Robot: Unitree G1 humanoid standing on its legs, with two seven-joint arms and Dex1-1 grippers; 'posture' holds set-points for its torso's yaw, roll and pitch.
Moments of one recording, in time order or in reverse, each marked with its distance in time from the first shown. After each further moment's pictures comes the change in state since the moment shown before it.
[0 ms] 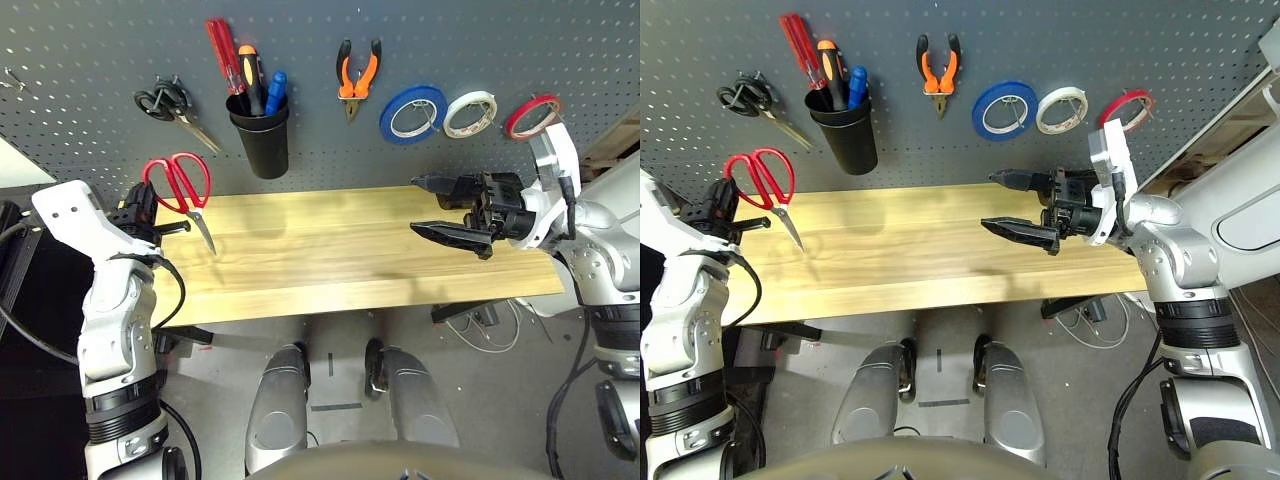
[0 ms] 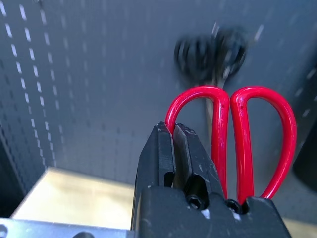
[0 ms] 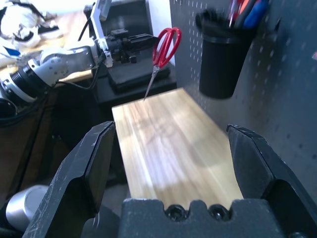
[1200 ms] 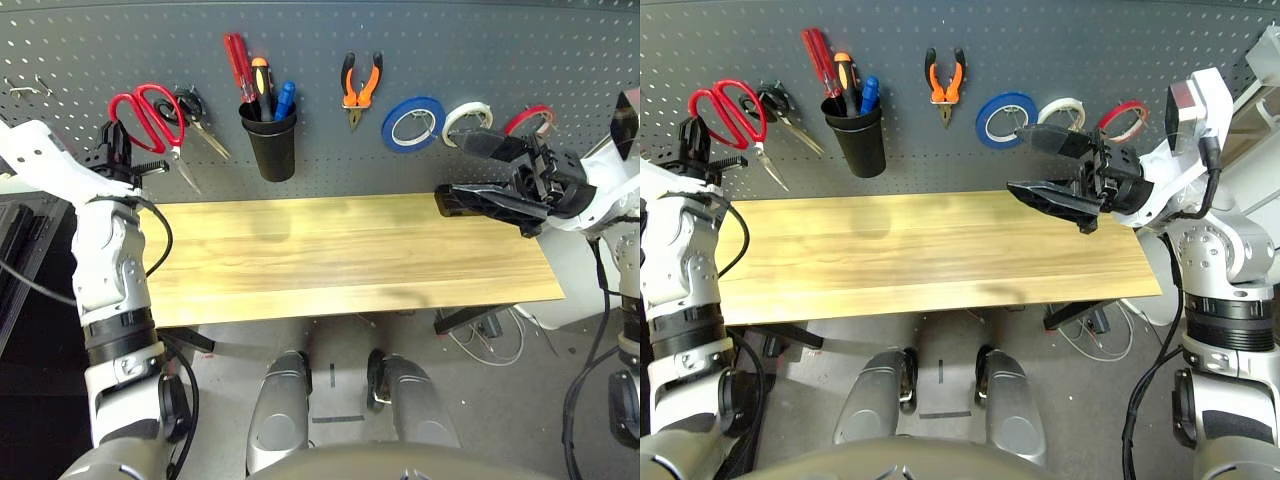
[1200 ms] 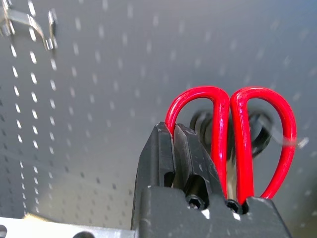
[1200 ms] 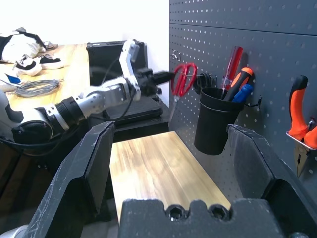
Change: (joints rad) left arm -0.367 0.021 -0.041 0.559 0.036 -0.201 0.035; right arm -0.024 -0.005 -0.100 -0.114 0.125 0.086 -0.092
